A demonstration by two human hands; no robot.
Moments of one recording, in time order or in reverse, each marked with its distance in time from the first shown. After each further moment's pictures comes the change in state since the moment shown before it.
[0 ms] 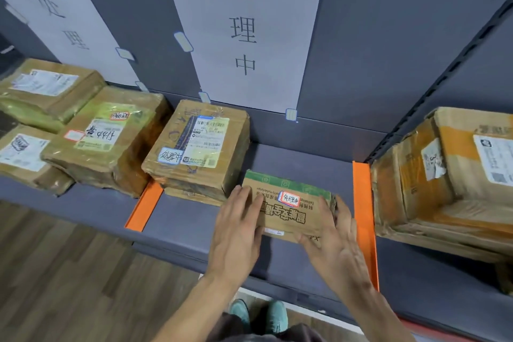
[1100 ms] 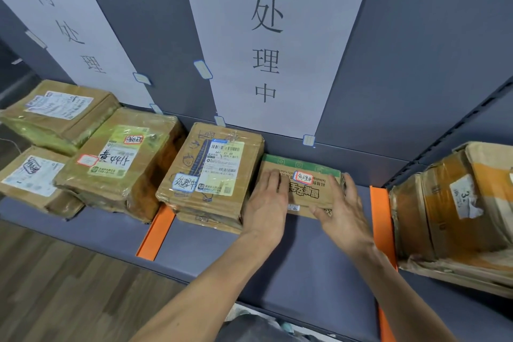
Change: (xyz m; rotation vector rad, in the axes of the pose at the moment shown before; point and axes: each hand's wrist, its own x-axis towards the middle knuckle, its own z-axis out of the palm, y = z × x) left_hand 0.113 0.004 -0.004 0.130 -0.130 0.025; right_hand 0.118 -0.008 0.002 -0.006 -0.010 0.042
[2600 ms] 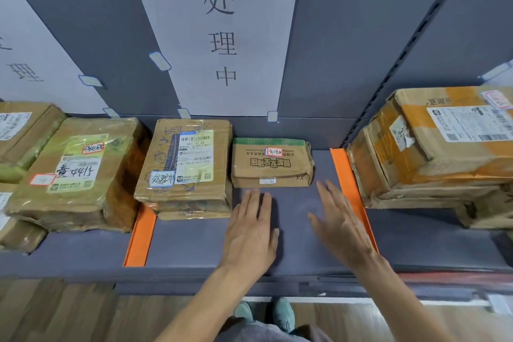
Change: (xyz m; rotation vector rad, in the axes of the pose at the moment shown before) left_hand -0.095 -0.023 0.012 -0.021 -0.155 0.207; right_hand -0.114 -0.006 -0.002 -0.034 0.076 0.053
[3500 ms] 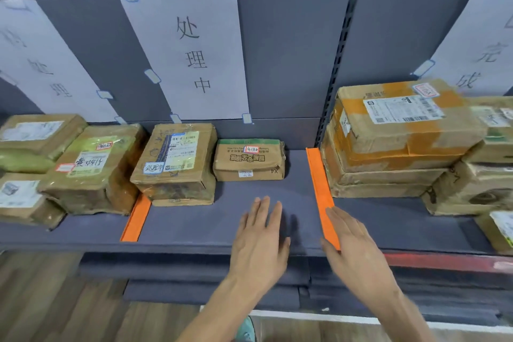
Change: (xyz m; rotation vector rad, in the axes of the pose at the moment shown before) left_hand -0.059 0.113 0.009 0.028 0.064 -0.016; right_hand -0.118 0.074 -0.044 0.025 0.051 -0.042
